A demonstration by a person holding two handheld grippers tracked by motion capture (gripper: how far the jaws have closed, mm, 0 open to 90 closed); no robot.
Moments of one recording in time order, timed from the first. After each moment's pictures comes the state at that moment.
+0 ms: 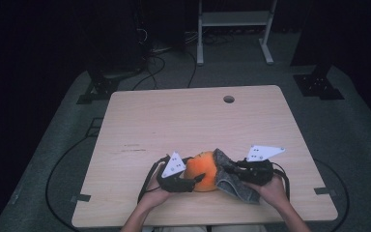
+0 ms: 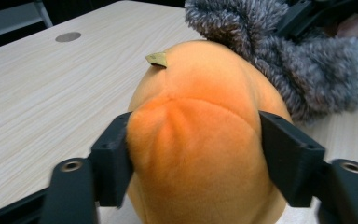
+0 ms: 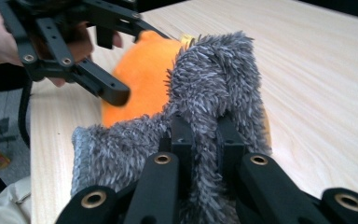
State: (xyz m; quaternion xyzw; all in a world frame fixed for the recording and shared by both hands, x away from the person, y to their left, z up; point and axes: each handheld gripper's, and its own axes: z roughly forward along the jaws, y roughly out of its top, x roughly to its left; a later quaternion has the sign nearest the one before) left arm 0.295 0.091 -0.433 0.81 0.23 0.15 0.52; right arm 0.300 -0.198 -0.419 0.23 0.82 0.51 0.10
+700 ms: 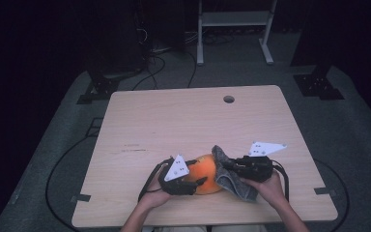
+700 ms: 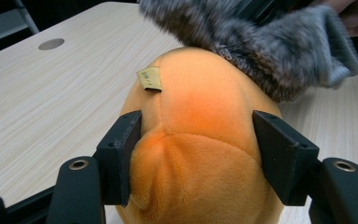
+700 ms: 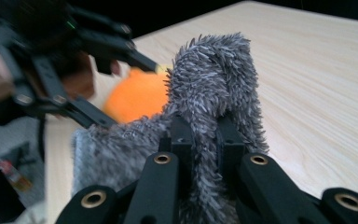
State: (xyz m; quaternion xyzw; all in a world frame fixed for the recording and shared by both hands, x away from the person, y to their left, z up) left arm 0.286 0.087 -0.432 0.83 0.18 0.16 0.50; right arm 0.311 -0.202 -0.423 0.26 0.80 0.54 0.06
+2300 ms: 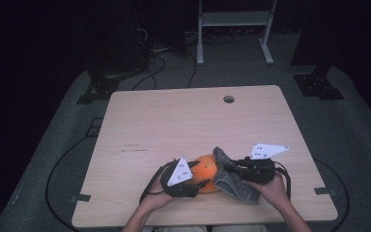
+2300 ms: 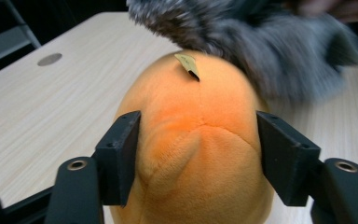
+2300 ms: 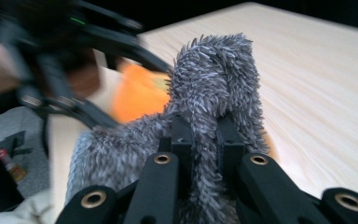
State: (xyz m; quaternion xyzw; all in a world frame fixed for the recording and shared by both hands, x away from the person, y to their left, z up) left arm 0.280 0.081 -0.431 0.84 0.14 0.18 0.49; right arm 0.304 -0.208 -0.417 0.25 0.81 0.53 0.07
